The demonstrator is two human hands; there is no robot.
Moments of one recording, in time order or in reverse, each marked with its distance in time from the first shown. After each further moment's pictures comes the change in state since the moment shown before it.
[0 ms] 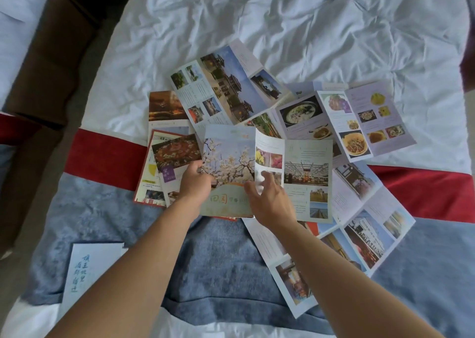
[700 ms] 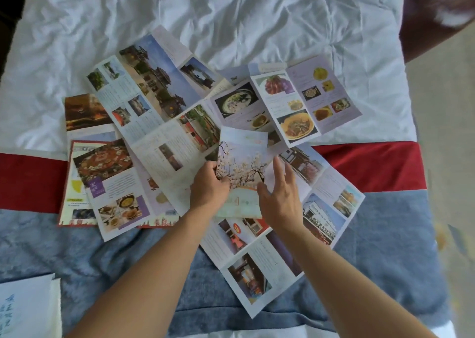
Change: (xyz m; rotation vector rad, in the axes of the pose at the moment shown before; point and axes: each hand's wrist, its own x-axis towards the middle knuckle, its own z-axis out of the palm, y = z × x) left_hand -0.025 0.015 0.170 0.446 -0.096 0.203; right_hand 0.005 0.134 -0.067 0.059 0.263 0.097
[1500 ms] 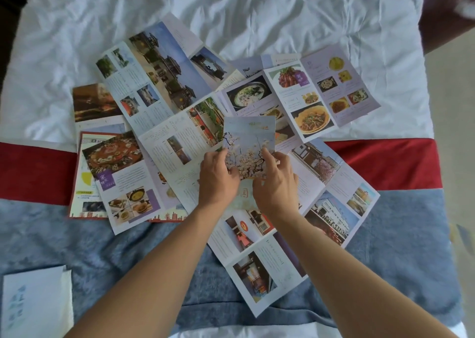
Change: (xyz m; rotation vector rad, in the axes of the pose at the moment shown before) left_hand 0.000 -0.005 -0.010 0.063 0.113 0.238; right_hand 0.005 -0.040 0.017 -0.154 0.055 -0.163
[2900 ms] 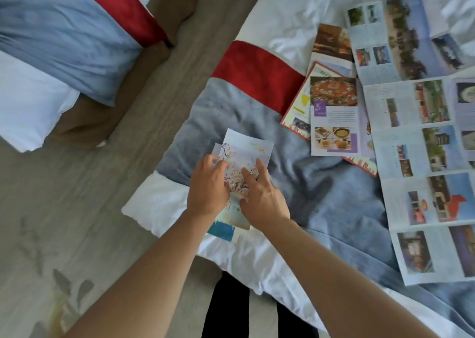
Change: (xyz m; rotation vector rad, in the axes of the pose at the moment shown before) left_hand -0.235 -0.371 -0.252 0.305 0.182 -0.171; right_hand -0.276 -0.286 0.235 -0.260 -0.558 -0.521
